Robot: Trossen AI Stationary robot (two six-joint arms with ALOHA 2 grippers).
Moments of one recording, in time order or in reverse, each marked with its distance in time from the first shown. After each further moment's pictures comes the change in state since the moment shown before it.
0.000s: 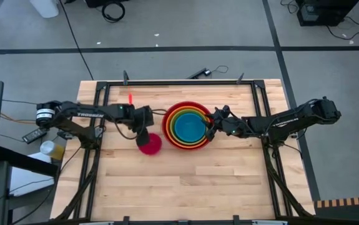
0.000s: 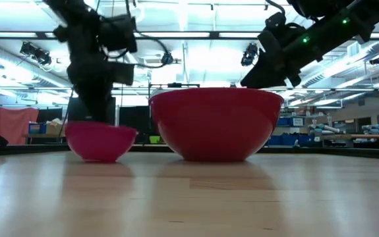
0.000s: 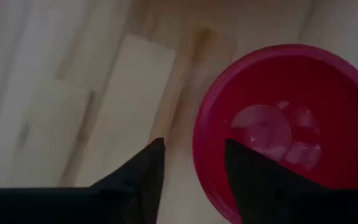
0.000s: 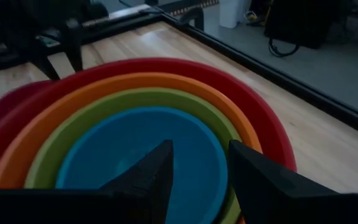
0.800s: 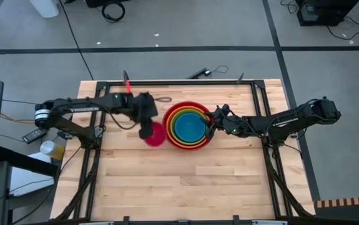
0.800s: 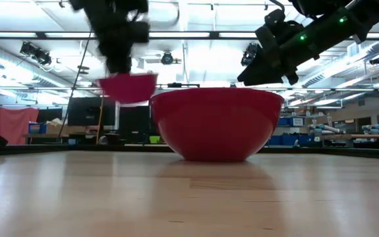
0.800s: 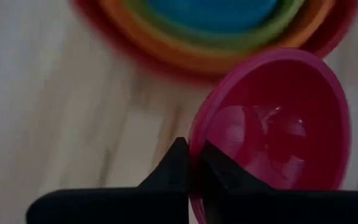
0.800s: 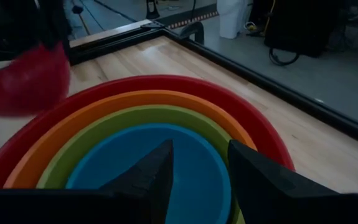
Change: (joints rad) left arm 0.031 -0.020 0.273 -0.160 0.034 0.085; right arm -0.005 0.000 0.000 0.060 0.002 -0.016
